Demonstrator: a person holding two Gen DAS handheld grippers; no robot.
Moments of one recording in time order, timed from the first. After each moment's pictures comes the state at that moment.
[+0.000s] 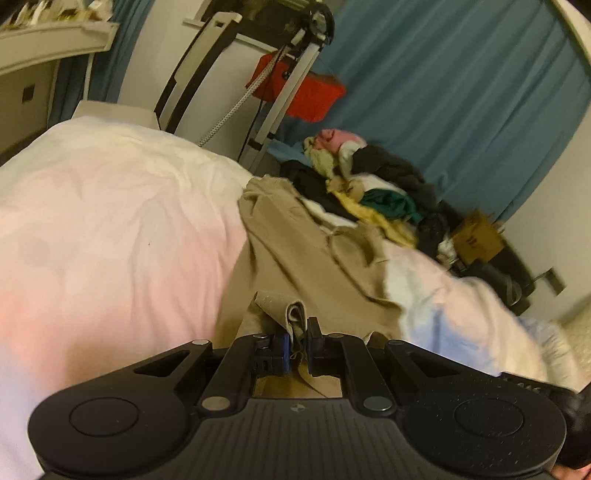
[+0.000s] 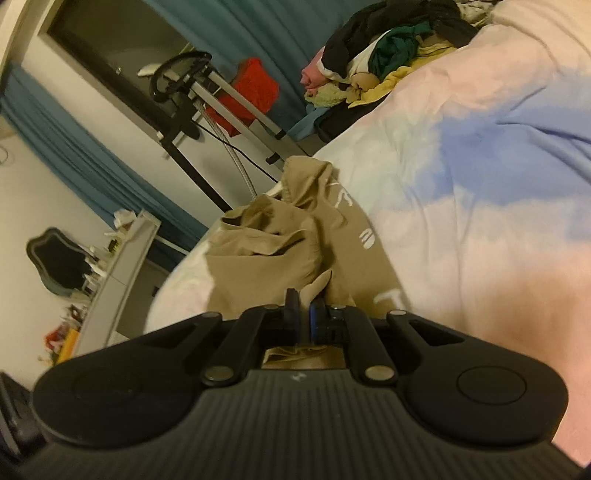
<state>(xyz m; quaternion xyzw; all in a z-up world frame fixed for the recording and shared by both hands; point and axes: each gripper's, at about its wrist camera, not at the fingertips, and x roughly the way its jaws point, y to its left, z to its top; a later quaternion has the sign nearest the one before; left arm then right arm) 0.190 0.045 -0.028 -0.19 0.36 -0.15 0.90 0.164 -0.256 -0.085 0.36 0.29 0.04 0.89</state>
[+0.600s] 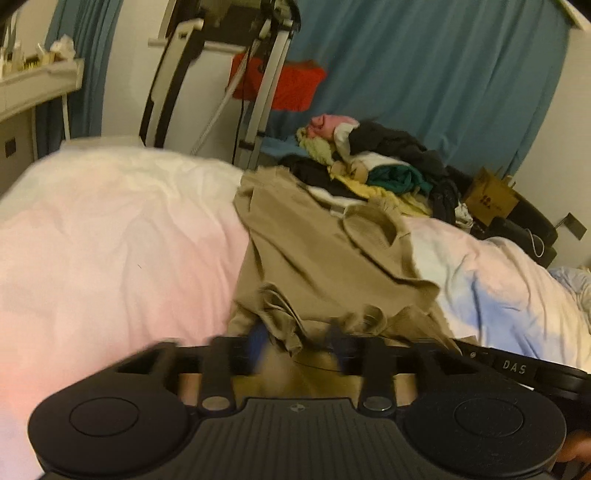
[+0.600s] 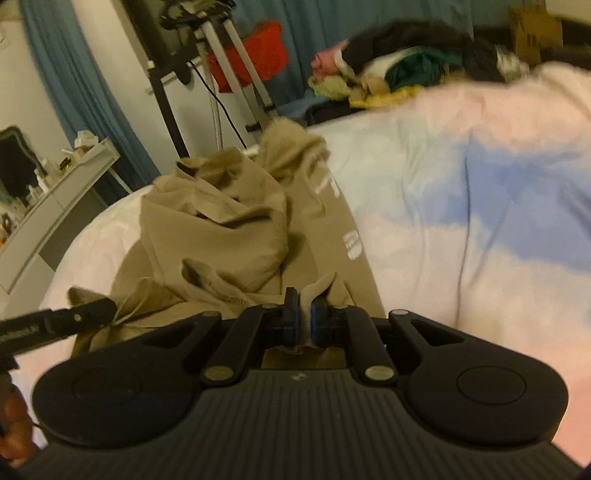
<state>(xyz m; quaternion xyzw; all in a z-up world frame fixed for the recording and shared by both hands) 0.204 0.028 -0.048 -0.08 0.34 -0.15 0.92 0.196 -0.215 -0.096 0.17 0.32 0.01 0.93</state>
